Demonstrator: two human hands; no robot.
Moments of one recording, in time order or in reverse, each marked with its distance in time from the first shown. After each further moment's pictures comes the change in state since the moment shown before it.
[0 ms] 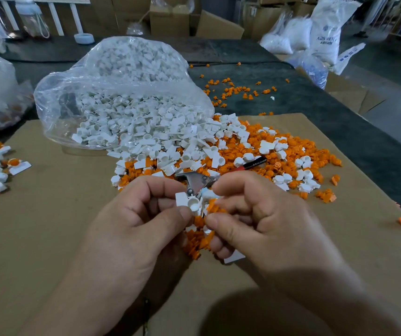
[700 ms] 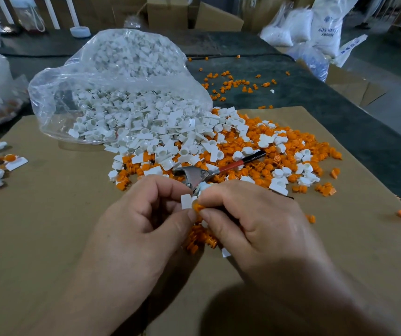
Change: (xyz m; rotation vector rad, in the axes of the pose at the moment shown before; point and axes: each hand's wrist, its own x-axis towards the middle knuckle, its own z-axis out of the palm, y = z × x) left_hand -0.009 -0.005 -0.003 0.412 -0.003 0.131; right_hand 0.001 -0.014 0.006 -0.557 0.057 -0.226
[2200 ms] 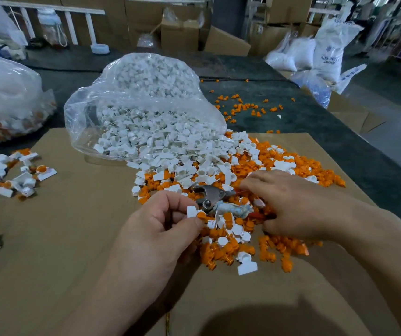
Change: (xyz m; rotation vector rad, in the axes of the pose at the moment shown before) left_hand 0.013 -0.005 -0.012 -0.245 -0.021 -0.209; right_hand 0.059 0.066 -0.035 -0.580 -0.607 0.098
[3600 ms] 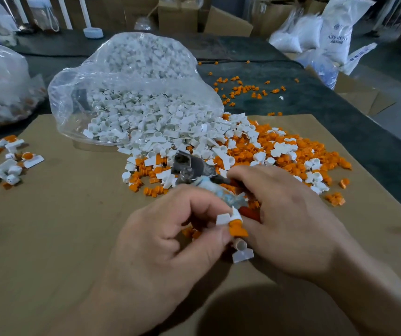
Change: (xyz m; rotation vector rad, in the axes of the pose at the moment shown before) left_hand -0.022 0.027 0.024 0.083 -0.191 0.397; right_hand -0.038 -0.057 0.007 0.351 0.398 0.012
